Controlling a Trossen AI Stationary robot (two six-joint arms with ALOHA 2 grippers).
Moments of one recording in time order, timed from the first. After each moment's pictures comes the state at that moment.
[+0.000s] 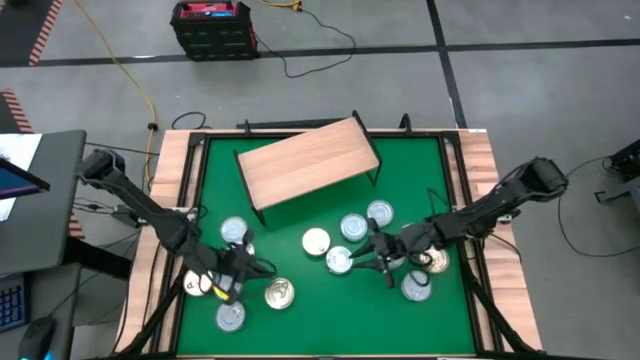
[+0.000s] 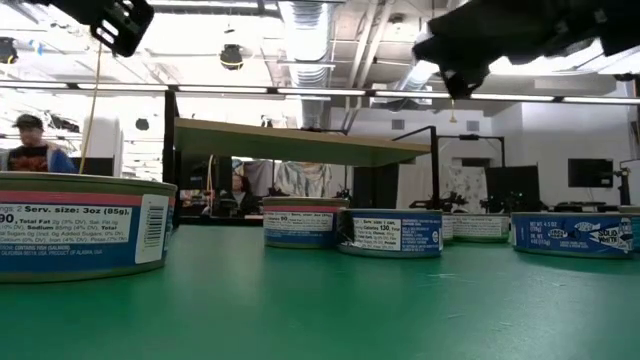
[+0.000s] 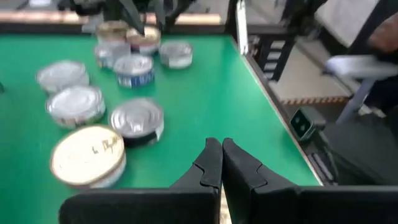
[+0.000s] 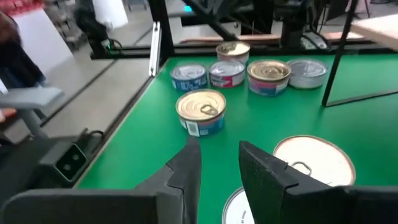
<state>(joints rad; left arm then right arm) -0.68 1.10 0.61 0.13 -0.47 -0.28 0.37 1.35 0.57 0.51 0.13 0.15</state>
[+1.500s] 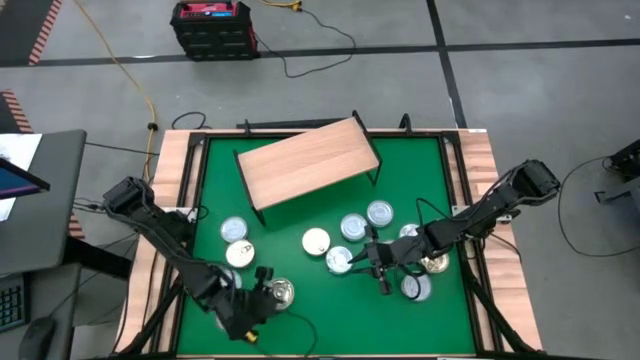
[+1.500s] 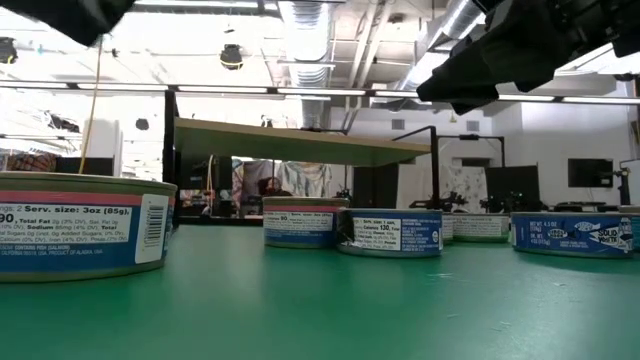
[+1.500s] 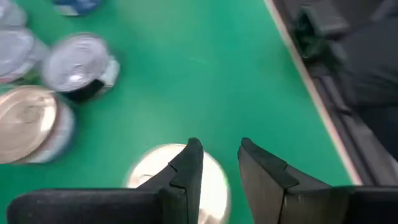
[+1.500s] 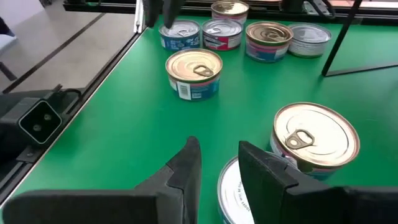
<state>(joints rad) -0.79 1.60 1.09 -0.33 -0.47 -0.38 0.43 1.43 0.61 0.40 0.21 0.13</state>
